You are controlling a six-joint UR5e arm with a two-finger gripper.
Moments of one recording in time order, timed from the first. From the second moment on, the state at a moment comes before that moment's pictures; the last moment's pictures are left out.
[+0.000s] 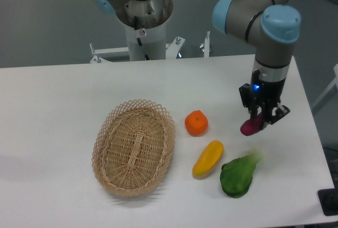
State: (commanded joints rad) arm 2.73 -1.93 -1.47 -0.95 1.23 1.32
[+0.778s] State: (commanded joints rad) arm 2.72 -1.93 -1.39 -0.95 1.16 1.11
